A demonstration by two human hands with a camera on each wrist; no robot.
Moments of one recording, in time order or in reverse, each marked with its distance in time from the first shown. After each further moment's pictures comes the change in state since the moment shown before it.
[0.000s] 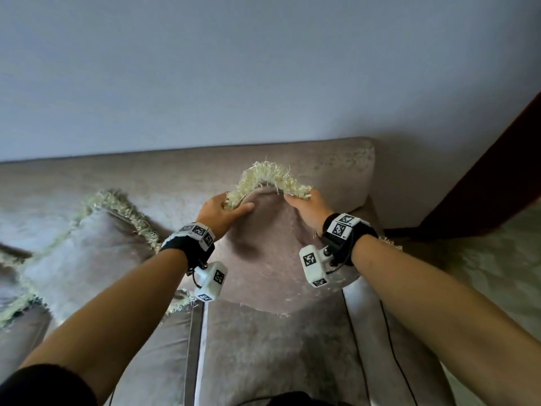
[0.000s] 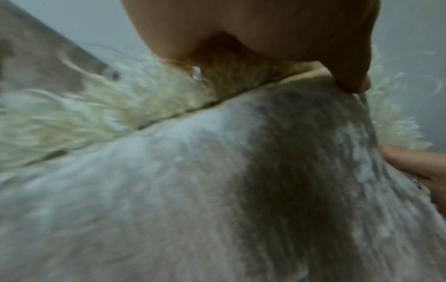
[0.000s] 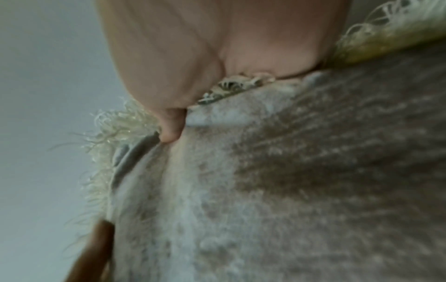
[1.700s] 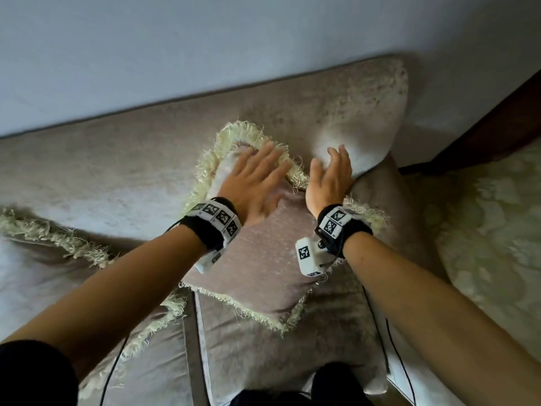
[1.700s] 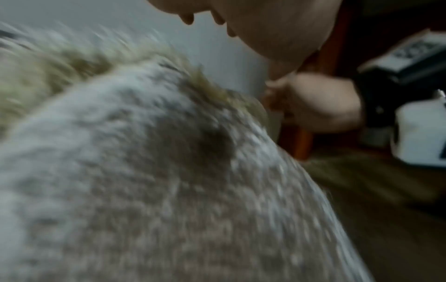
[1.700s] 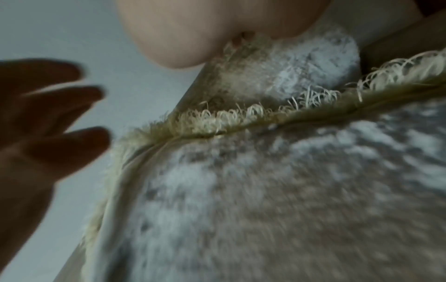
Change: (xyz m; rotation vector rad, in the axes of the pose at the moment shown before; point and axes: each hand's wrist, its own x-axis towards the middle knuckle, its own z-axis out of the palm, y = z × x) left_hand 0.183 -0.059 0.148 0.783 -0.169 0.964; right_hand 0.184 0.173 0.018 -0.343 0.702 -0.002
